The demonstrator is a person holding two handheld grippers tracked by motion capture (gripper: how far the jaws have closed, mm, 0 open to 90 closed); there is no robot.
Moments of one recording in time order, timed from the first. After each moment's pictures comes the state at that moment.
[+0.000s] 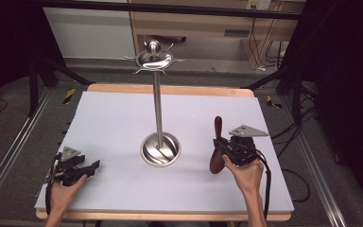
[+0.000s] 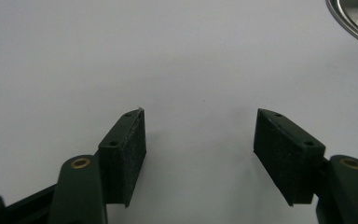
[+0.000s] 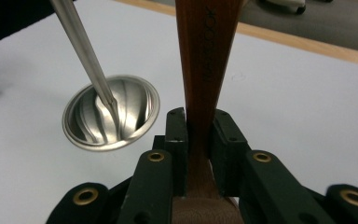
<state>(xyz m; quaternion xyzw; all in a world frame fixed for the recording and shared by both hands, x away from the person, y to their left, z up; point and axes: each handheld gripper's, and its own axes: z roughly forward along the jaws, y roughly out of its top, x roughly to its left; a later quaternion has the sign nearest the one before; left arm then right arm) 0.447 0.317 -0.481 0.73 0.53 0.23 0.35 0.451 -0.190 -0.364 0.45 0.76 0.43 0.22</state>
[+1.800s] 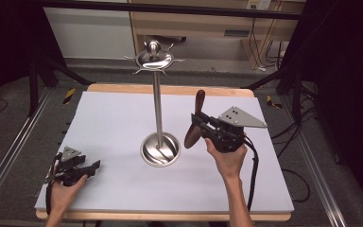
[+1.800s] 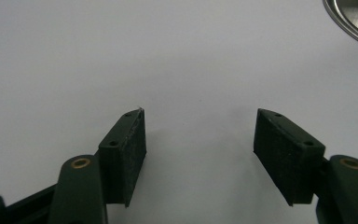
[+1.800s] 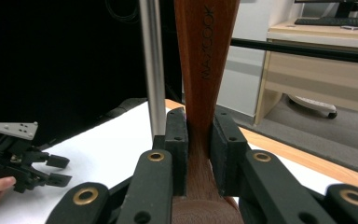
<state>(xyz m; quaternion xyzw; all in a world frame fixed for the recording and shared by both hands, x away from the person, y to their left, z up) 0.447 0.316 -0.481 0.74 0.53 0.23 0.35 0.444 -0.137 -0.292 0.33 0.70 0.58 0.25</state>
